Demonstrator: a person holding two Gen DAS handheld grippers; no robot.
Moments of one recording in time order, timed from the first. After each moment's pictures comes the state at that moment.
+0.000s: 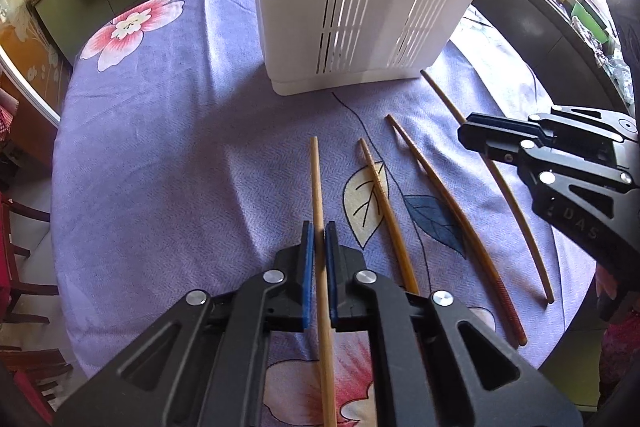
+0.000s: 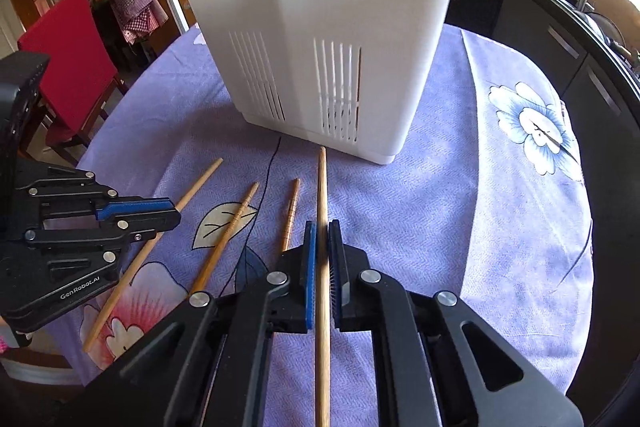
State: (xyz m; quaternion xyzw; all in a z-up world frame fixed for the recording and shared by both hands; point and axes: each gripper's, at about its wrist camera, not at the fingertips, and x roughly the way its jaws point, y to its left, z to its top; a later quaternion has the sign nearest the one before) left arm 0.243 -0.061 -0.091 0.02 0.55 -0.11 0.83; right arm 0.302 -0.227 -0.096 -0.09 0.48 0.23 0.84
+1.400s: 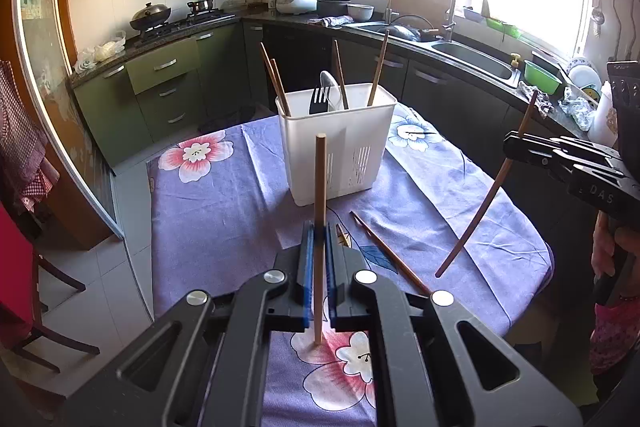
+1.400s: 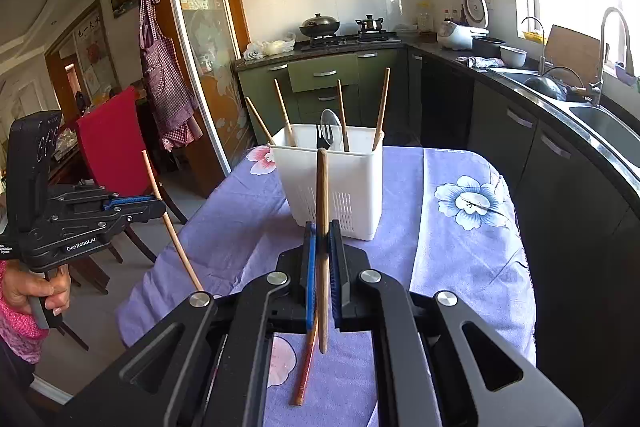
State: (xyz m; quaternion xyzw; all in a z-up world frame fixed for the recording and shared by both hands) left arm 0.127 -0.041 0.058 0.04 0.36 -0.11 0.92; right arm 0.177 -0.313 0.053 0.00 0.30 0.27 0.91
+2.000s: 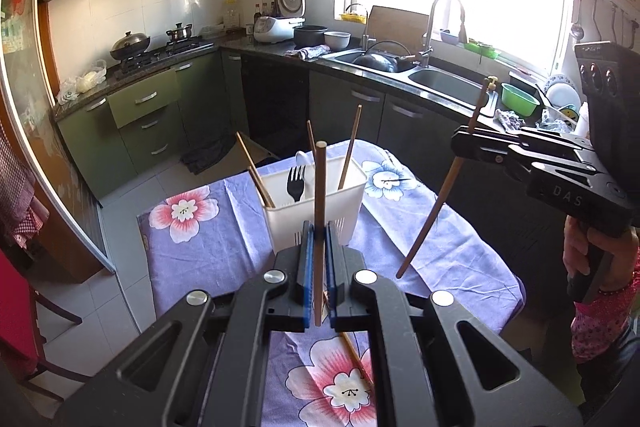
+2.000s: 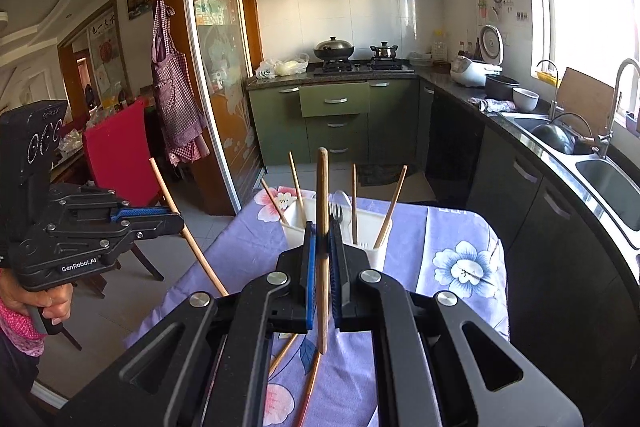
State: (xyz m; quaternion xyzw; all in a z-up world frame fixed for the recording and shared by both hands) left arm 0.158 -0.056 0.144 0.05 0.33 -0.15 0.93; right arm 0.210 -0.291 0.142 -0.03 0.26 0.28 0.92
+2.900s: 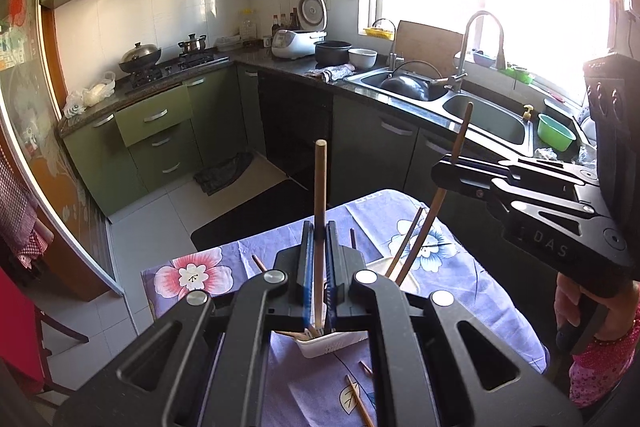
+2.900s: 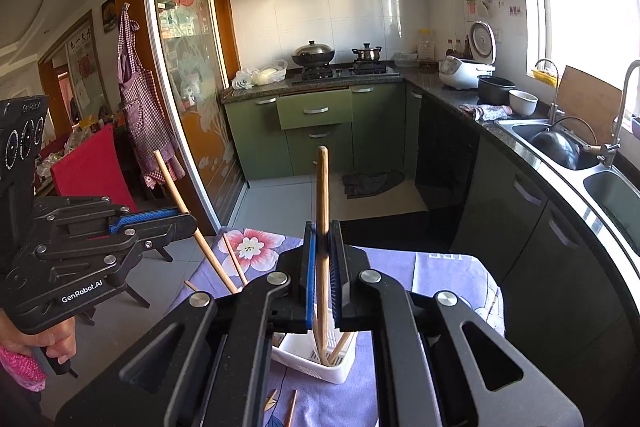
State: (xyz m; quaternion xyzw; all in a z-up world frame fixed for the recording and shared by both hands) left arm 0.301 -0.072 0.161 0.05 0.32 -0.11 0.94; right arm 0.372 -0.262 0.160 -0.01 0.28 0.26 0.93
